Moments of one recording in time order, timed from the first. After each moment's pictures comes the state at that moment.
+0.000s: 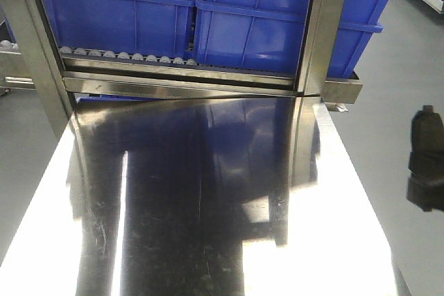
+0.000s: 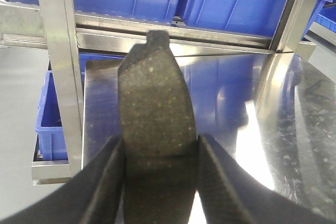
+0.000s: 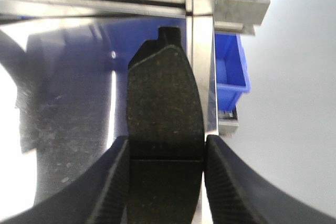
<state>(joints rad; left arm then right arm) -0.36 0.21 -0.42 0.28 0.61 -0.38 0.27 0.75 -0.67 -0.21 0.53 0.32</state>
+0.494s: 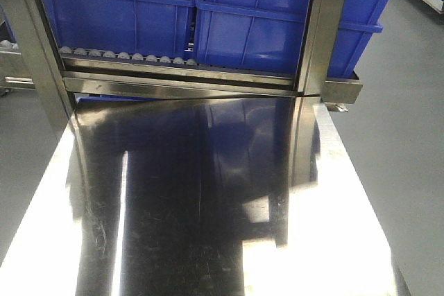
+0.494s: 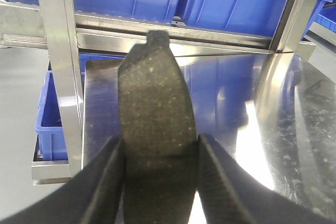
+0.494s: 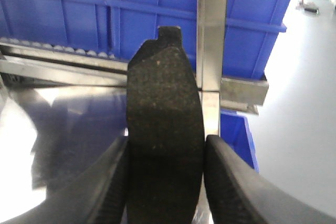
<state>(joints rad) -0.36 0.21 -0.42 0.28 0.61 -0.38 0.27 0.36 -0.45 -0.21 0.36 0.24</state>
